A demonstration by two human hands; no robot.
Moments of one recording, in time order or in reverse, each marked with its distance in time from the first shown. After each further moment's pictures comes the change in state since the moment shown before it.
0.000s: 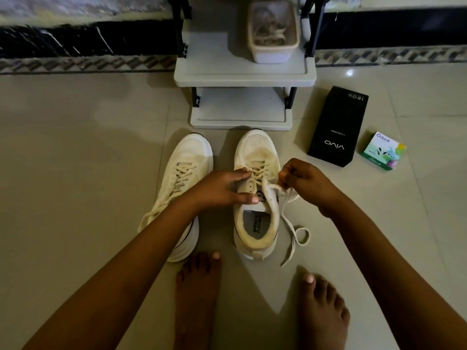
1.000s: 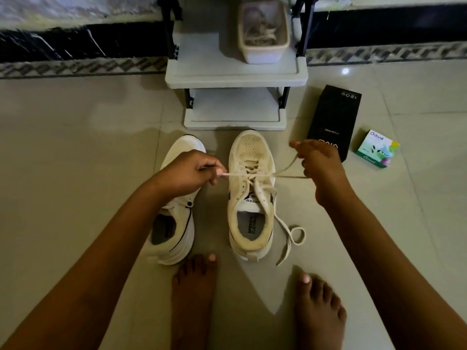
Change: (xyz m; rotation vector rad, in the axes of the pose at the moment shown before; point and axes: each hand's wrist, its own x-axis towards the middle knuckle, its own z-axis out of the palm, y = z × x) left_hand -0.022 0.010 -0.040 -0.020 0.158 0.030; right_hand 0.000 -0.026 -0.011 0.399 0.435 0.127
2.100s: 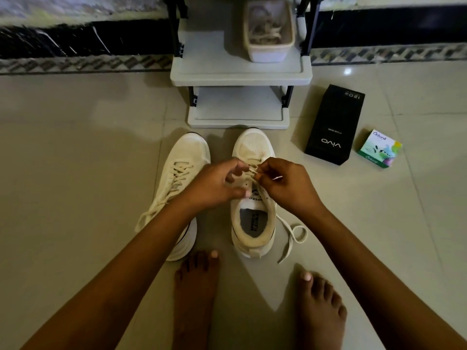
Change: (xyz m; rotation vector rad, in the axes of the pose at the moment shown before) left_hand 0.001 0.004 0.041 -0.064 0.027 0.019; right_hand -0.022 0.029 0.023 -0.573 -0.301 -0.504
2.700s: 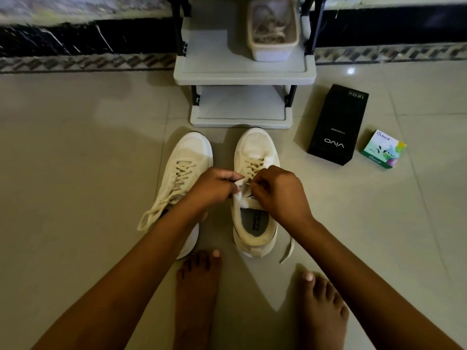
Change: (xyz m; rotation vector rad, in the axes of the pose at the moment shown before) left_hand 0.001 -0.007 0.010 -0.435 0.075 -0.302; right_hand -0.009 -0.001 0.022 -0.222 0.030 -0.045
